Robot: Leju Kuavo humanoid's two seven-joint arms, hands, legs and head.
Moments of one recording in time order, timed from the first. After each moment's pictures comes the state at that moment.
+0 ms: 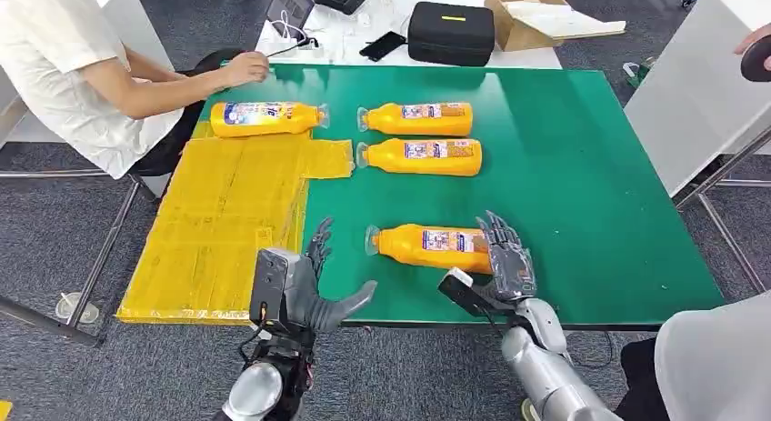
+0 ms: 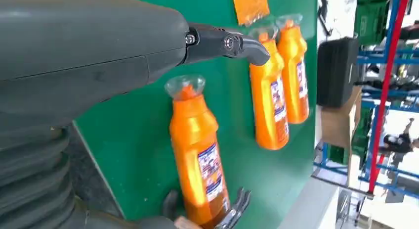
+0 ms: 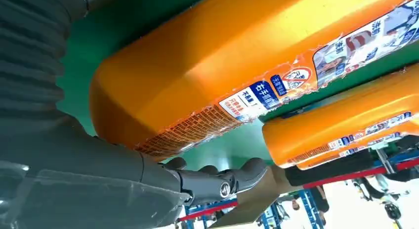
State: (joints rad) left arm -0.12 -0.21 -0.65 -1.25 0.09 0.25 -0.33; right arm -0.38 -0.05 0.20 -0.64 0.85 -0.57 -0.40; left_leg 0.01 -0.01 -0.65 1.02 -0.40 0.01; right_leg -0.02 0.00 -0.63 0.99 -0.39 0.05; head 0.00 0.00
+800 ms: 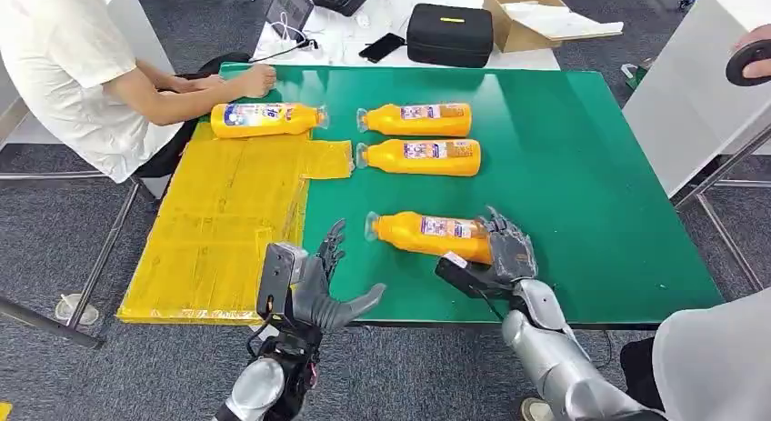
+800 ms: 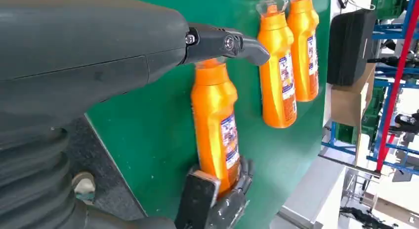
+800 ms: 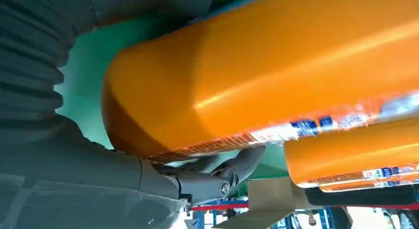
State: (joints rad) left arm -0.14 -0.21 -0.67 -1.22 0.16 0.21 -0.30; right arm -0.49 -0.07 0.24 -0.52 1.02 -0.50 -0.19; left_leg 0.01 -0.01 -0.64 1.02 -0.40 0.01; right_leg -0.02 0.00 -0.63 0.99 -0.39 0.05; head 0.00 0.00
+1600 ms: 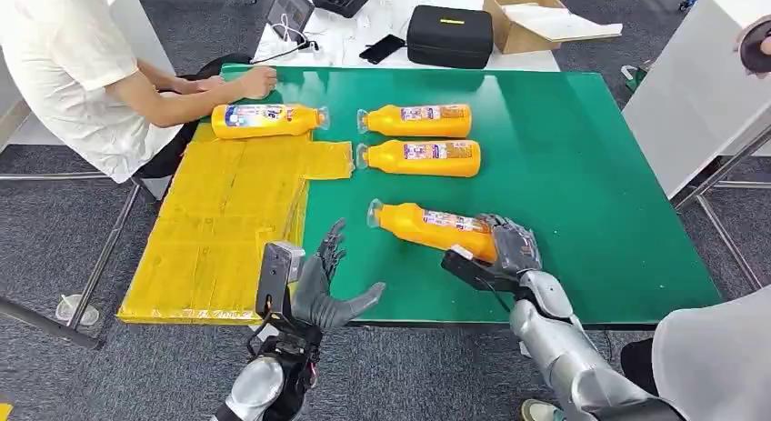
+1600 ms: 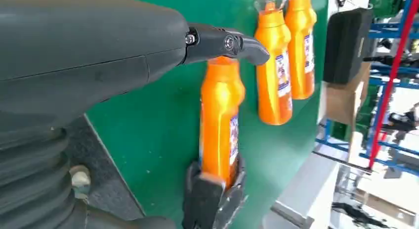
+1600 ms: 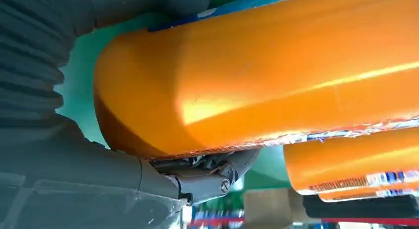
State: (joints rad) left arm -0.14 -0.21 -0.66 -1.22 0.20 0.20 -0.33; right arm -0.52 -0.08 0.24 -0.49 0.90 -0.40 -0.30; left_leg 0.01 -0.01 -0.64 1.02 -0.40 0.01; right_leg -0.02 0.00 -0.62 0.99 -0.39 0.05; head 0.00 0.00
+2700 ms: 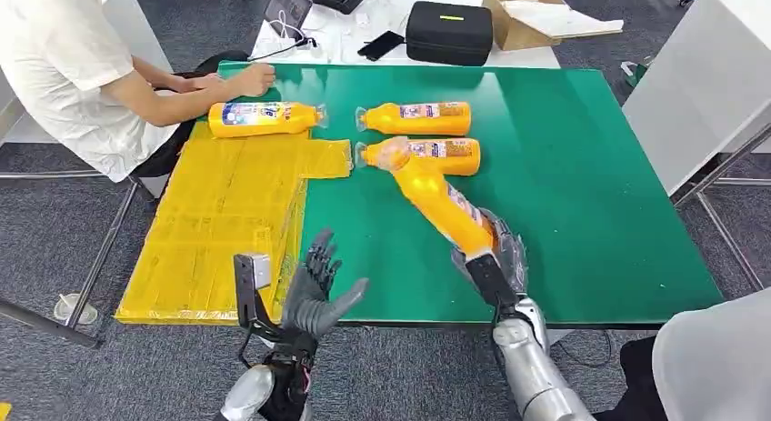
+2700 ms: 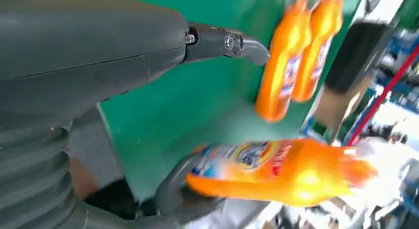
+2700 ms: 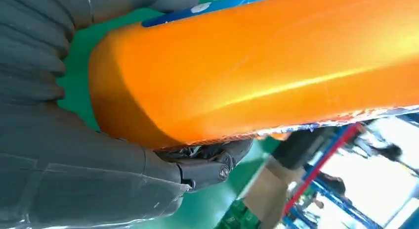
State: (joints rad) left arm -0.09 -0.21 -0.64 -1.23 0.49 0.18 -0.40; right arm -0.32 0.06 0.10 -0.81 0.39 -0.43 -0.66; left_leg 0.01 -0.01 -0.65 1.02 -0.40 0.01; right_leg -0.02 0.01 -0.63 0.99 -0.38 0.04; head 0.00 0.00
